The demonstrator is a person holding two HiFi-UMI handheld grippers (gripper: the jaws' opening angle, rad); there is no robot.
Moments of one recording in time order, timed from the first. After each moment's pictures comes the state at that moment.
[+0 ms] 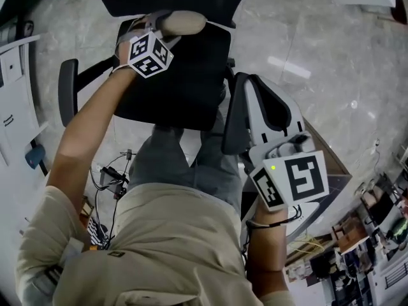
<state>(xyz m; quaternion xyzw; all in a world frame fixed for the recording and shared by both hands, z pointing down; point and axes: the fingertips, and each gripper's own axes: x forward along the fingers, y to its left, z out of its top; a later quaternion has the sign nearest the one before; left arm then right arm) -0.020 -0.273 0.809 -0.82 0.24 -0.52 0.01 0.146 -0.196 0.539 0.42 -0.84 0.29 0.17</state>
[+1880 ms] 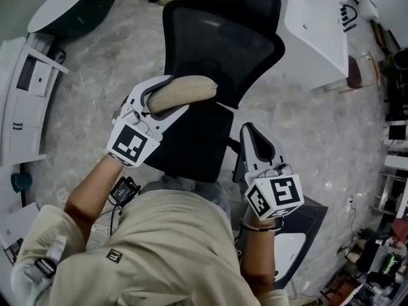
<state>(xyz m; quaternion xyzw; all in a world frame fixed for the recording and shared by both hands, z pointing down) -0.142 -0.163 0.329 -0.90 0.41 -0.16 0.07 0.014 -0.131 0.319 0.42 -0.89 0.15 0.13</state>
